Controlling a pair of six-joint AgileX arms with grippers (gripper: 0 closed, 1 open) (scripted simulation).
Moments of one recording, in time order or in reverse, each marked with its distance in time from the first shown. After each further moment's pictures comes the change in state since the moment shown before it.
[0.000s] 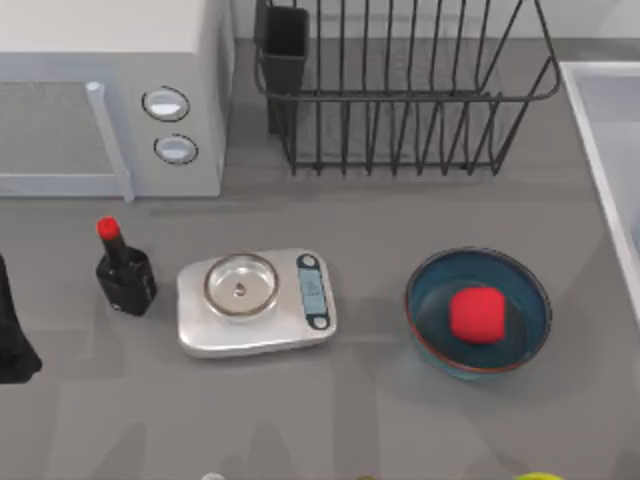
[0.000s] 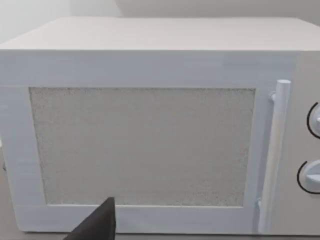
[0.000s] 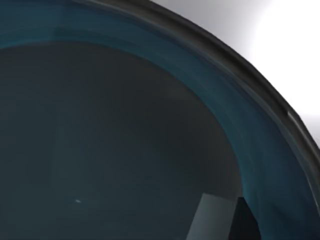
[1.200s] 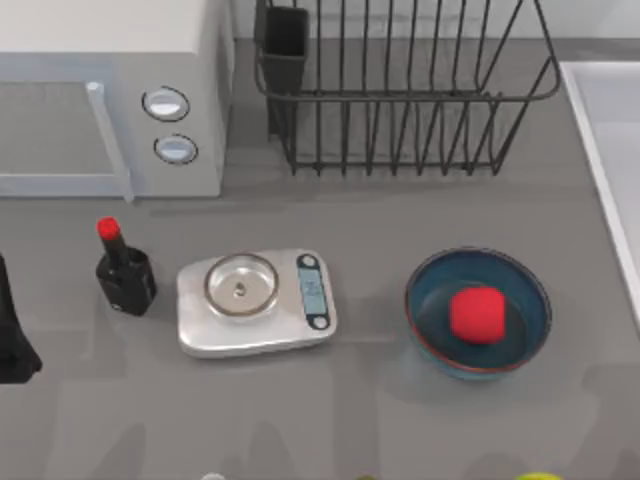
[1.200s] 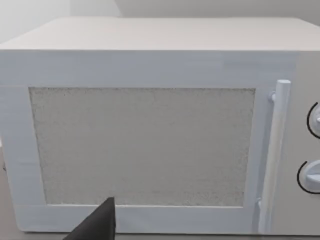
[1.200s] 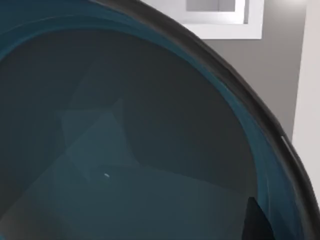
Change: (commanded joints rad) left arm 0.000 0.000 0.000 0.000 0.000 0.000; right arm -0.359 -1.035 -0.500 -0.535 -0.041 -0.368
